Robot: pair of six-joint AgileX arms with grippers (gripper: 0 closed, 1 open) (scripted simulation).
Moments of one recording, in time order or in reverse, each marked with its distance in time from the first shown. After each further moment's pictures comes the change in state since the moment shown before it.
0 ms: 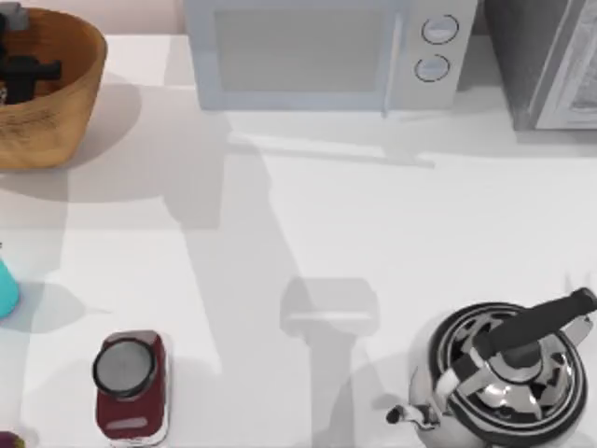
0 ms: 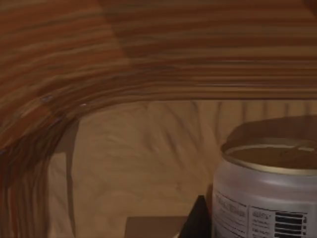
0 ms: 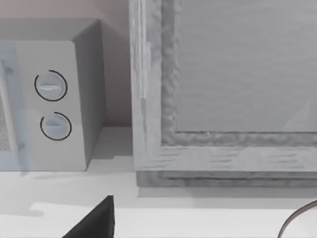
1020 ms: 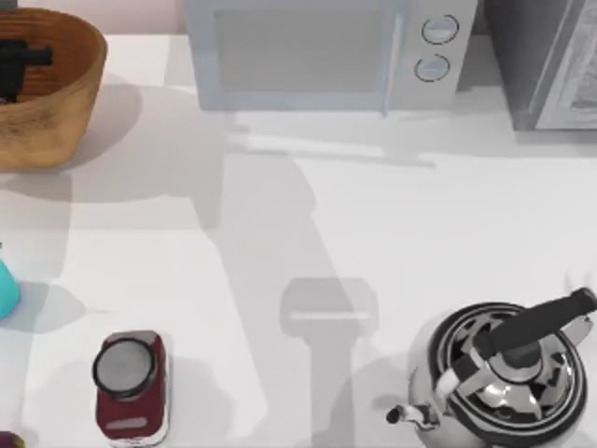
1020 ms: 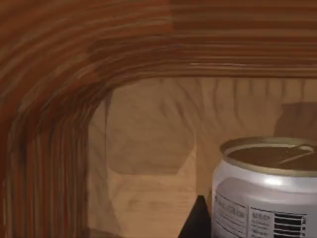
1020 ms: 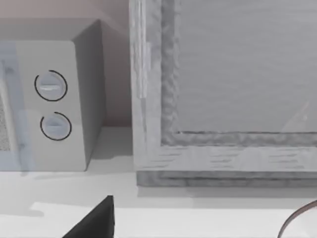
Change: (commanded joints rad) left arm -0.011 -0.192 -0.148 0.070 -0.064 -0.010; right arm 0.000 0.000 0.000 0.000 0.000 0.000
